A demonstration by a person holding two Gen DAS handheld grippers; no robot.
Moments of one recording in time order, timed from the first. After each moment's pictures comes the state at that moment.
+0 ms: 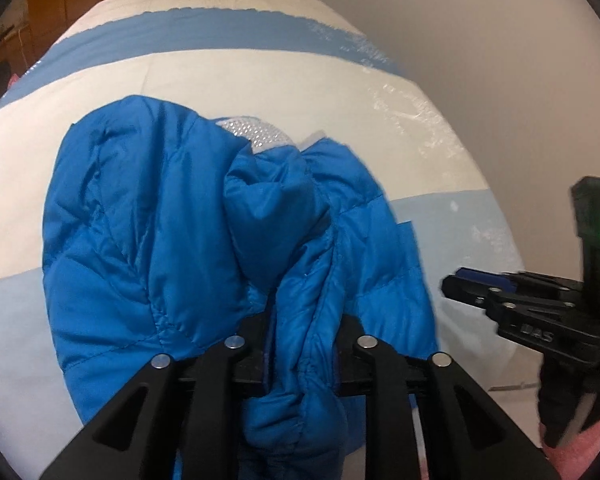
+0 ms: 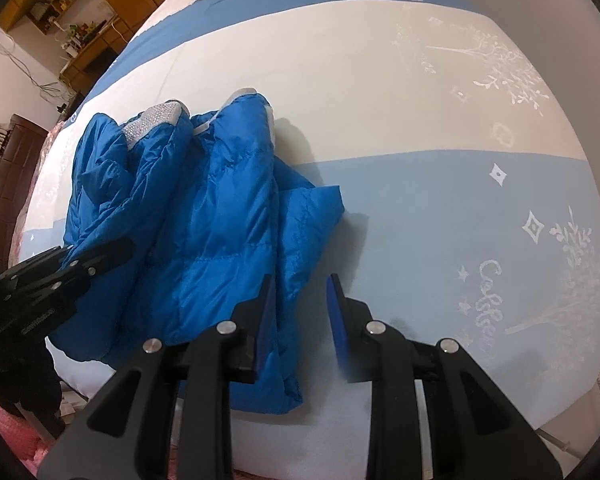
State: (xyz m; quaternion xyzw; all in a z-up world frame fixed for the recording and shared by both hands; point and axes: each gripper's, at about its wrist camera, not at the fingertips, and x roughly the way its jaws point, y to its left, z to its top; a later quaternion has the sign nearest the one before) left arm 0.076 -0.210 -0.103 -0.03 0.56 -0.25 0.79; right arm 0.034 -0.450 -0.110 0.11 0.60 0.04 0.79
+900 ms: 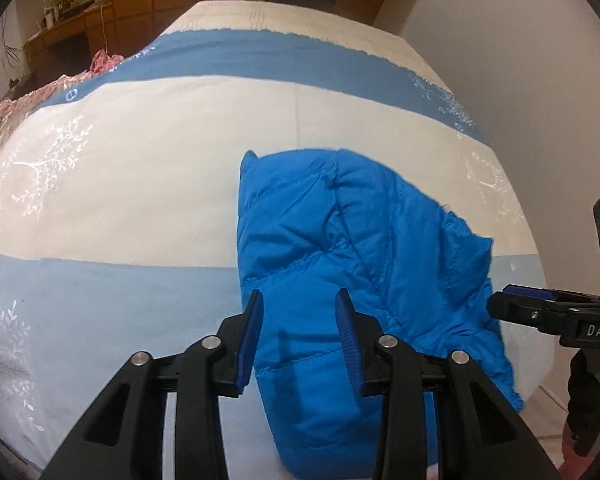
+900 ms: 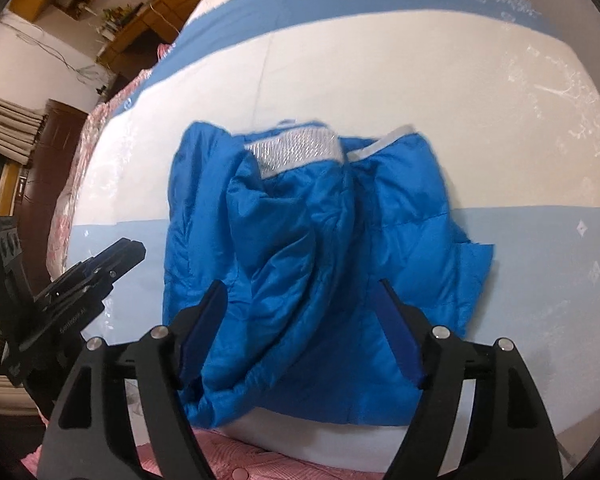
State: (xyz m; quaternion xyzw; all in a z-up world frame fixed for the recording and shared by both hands) left arm 0.087 -0.077 -0.063 -0.06 0.55 -0.12 0.83; right arm 0.094 -0.349 -0.075 0.14 0.64 0.12 0.75
